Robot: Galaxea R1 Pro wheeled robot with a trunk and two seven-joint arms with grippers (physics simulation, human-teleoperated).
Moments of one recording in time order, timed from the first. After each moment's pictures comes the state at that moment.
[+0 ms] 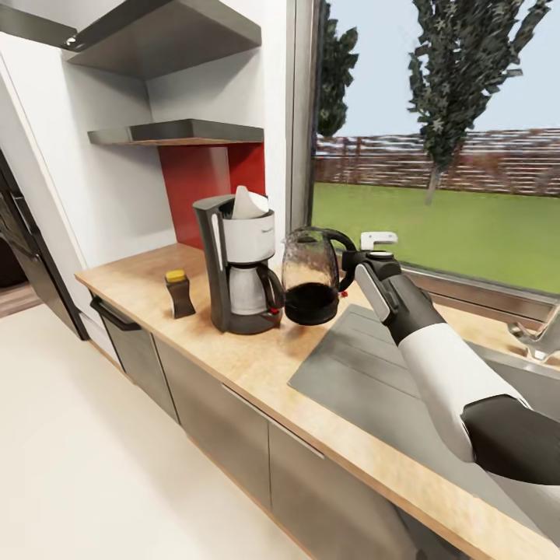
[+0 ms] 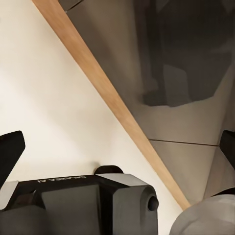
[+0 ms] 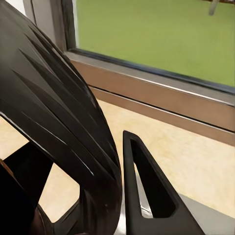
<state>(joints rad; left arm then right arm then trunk) -0.18 0.20 -0.04 -0.03 0.55 -0.13 -1.00 -1.26 0.01 0.28 -0.81 -0.30 0.58 -0.37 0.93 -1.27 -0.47</state>
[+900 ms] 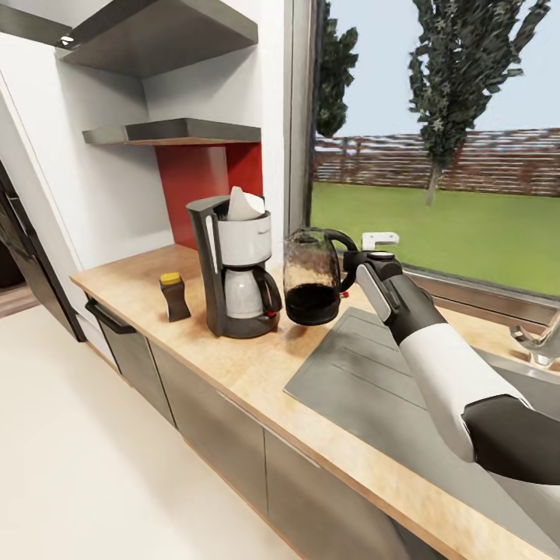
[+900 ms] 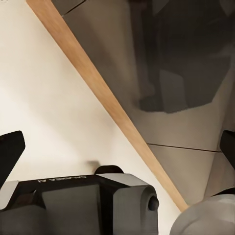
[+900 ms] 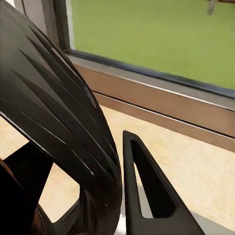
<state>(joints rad) -0.18 0.20 -0.04 -0.03 0.55 -0.13 -1.00 -1.26 0.01 0.27 -0.80 -0.30 0.57 -0.37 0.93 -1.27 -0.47</state>
